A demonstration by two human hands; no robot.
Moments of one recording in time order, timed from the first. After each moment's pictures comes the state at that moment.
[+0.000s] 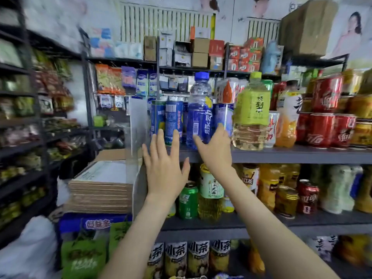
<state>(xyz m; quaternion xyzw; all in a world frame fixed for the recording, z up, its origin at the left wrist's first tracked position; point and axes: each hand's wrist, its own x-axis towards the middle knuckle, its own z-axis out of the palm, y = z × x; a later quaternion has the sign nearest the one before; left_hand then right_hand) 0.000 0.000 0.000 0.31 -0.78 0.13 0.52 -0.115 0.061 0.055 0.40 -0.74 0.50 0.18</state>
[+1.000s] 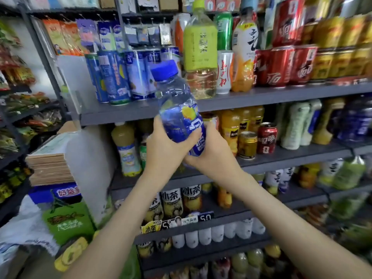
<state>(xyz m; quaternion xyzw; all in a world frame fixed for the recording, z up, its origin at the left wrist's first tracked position) -0.051 0.139 -0.007 0.19 -0.75 -0.40 0.49 -0.137 0.224 -0.025 0.49 -0.70 0.52 0.03</state>
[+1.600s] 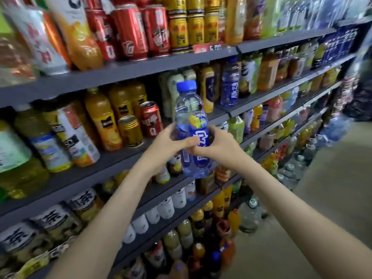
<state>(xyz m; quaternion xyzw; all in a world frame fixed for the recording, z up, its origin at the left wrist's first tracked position) -0.281 0.319 -0.080 0.00 -0.75 -0.65 0.09 -0.332 0.474 -0.086 0.27 -0.81 0.52 -0.04</state>
